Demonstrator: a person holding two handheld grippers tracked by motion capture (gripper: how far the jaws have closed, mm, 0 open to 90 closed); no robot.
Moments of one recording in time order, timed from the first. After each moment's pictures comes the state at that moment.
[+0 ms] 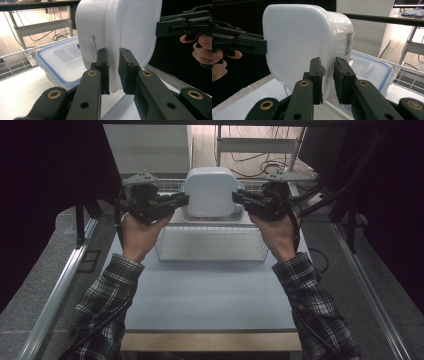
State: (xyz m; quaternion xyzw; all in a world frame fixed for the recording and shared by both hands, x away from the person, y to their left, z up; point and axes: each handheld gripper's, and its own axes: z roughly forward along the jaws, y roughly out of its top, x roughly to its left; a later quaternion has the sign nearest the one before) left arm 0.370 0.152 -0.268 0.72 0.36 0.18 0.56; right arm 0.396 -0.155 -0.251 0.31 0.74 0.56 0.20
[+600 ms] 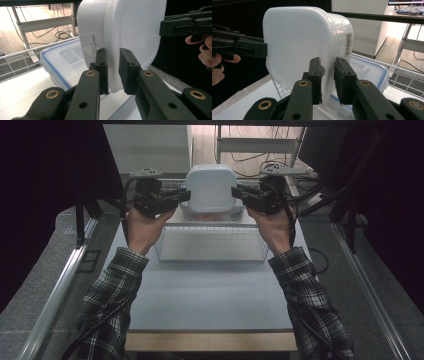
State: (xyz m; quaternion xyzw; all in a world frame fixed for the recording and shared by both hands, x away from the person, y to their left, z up) left arm 0.392 0.150 -0.270 0.72 0.38 0.18 0.55; right arm 0.416 -0.151 -0.252 0.33 0.74 0.55 0.20
